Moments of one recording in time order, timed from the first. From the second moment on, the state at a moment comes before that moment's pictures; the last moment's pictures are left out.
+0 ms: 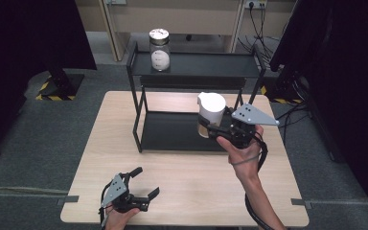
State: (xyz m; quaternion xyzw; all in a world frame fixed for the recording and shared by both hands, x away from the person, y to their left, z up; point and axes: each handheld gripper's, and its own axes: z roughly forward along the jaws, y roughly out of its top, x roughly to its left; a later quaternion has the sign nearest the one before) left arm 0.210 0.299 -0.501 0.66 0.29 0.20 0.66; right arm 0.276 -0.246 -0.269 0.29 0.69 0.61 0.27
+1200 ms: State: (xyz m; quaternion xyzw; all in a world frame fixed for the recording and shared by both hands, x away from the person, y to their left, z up) left arm 0.213 0.301 -0.501 0.66 0.30 0.20 0.66; right arm 0.346 -0.207 -0.170 0.31 0.67 0.62 0.28
